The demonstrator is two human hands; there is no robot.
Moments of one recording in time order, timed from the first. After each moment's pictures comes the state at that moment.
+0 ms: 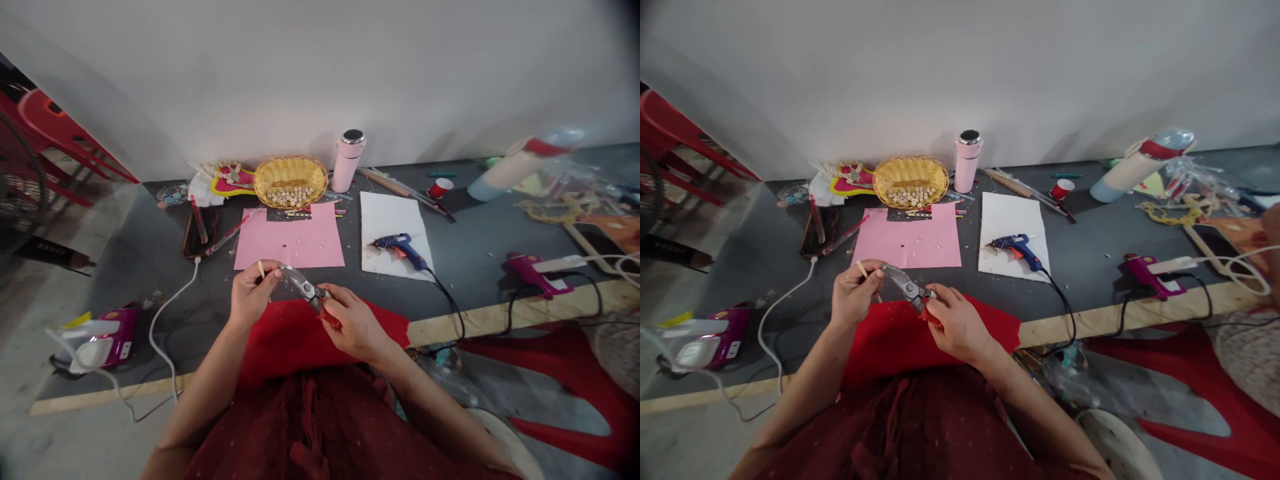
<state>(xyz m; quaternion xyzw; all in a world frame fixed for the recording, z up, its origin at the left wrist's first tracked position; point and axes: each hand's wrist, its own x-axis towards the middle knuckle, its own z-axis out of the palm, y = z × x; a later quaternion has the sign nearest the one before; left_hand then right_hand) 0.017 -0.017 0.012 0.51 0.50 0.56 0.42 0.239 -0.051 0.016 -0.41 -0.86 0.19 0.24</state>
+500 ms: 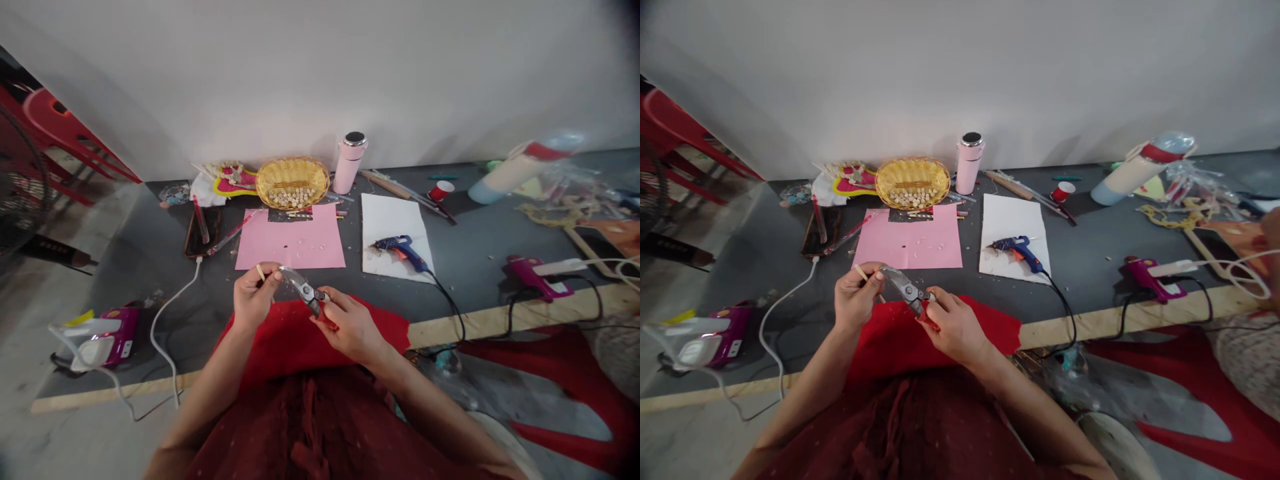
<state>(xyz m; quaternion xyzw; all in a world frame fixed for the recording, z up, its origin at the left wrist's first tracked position) 0.021 -0.023 0.008 0.50 0.48 0.60 0.41 0.230 -0.056 0.011 -0.42 -0.85 0.15 0.27</state>
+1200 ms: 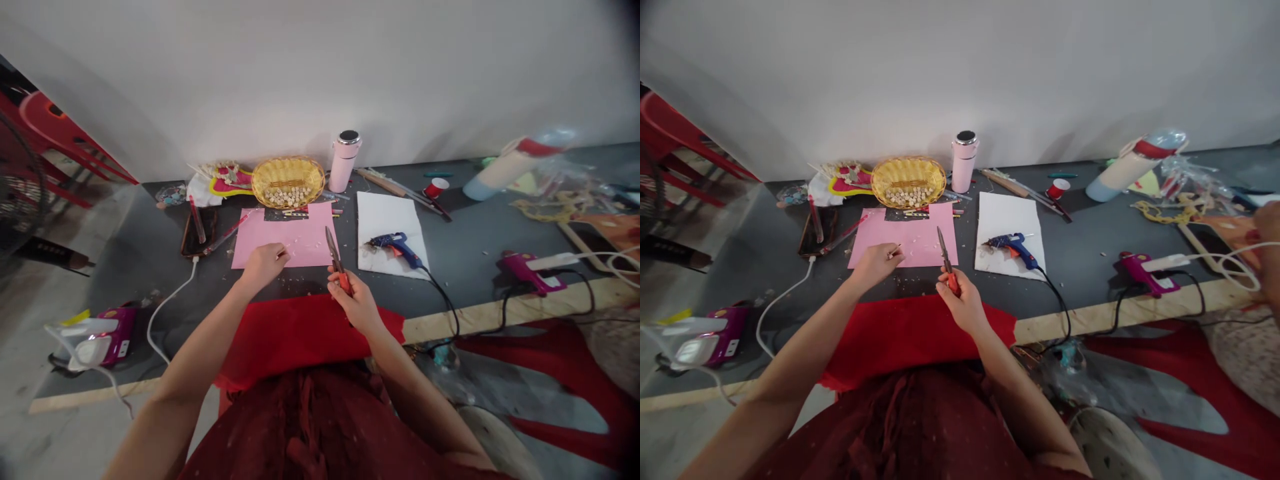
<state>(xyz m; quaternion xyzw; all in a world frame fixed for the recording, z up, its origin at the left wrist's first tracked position) 0.020 0.050 0.012 0.75 0.59 0.19 0.21 0.246 -0.030 -0.007 -0.54 -0.61 0.41 0.42</state>
